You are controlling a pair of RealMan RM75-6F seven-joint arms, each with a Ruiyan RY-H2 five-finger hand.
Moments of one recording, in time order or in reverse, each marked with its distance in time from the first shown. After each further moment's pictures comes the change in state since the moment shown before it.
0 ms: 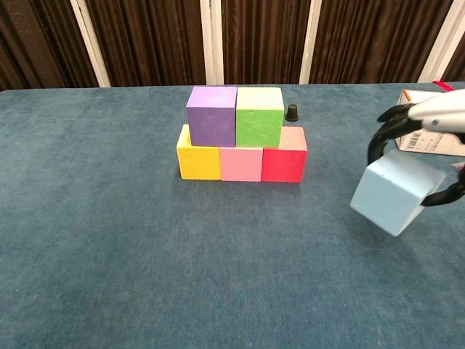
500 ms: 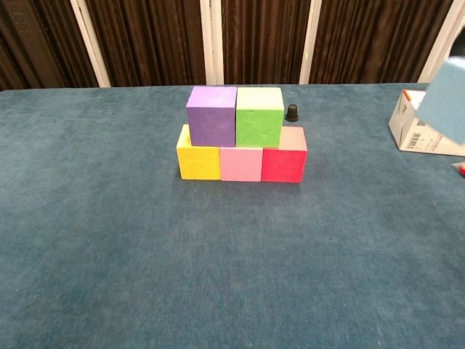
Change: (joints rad) left arm 0.001 0.013 -0.011 -0.002 -0.041 -0.025 0.056; right arm 0.040 0.431 0.102 -0.394 0.454 -0.108 -0.083
